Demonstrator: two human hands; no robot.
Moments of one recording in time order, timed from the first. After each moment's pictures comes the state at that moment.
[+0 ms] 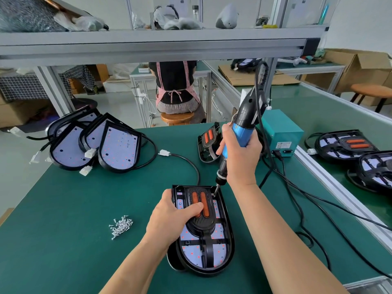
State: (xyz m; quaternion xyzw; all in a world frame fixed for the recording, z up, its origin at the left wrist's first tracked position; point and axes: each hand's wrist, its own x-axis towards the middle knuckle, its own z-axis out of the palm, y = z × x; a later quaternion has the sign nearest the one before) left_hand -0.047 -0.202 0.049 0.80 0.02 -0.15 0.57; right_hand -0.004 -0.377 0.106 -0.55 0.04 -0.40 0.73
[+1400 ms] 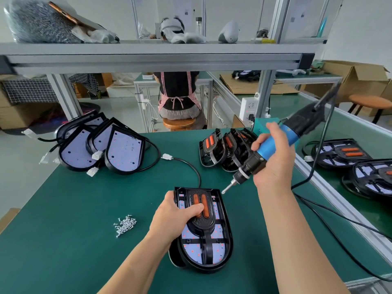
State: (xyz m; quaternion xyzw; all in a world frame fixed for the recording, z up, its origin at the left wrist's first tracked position) left_hand -0.046 -0.203 0.048 0.80 0.02 -0.14 0.58; right_hand -0.039 -0.423 0.131 -0.37 0.05 -0.37 0.85
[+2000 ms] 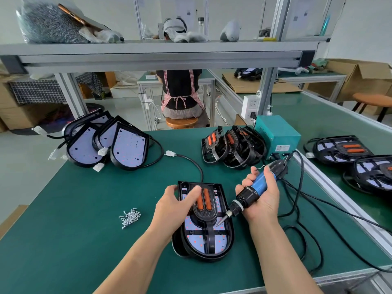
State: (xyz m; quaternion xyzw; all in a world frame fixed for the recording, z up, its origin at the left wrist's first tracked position) left_hand -0.048 -0.200 0.048 0.83 0.02 -0.10 0.55; right_hand -0.063 -0.410 0.035 -0.20 0.16 -0.19 0.95
